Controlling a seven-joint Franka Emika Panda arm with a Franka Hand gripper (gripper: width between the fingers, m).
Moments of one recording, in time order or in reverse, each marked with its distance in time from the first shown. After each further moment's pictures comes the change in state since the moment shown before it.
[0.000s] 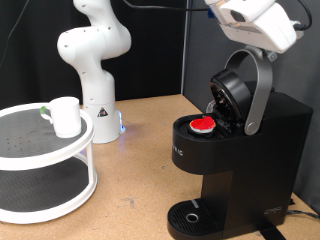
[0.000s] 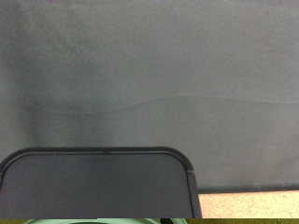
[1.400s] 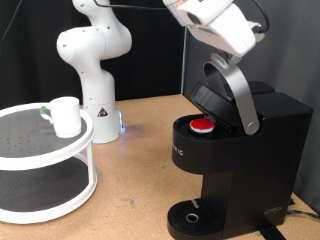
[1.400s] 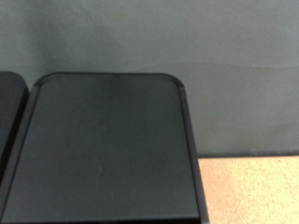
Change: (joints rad) arm -0.058 -0.045 -0.107 -0.026 -0.018 -0.135 -0.095
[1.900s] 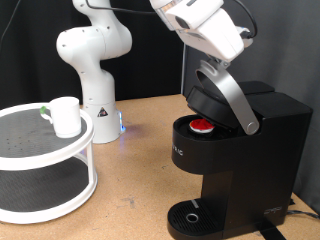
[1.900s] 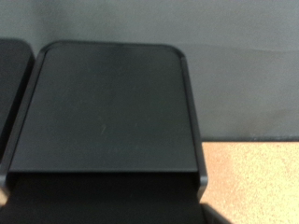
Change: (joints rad) arm -0.021 -0.003 -0.018 -0.015 -0.028 -0.016 -0.052
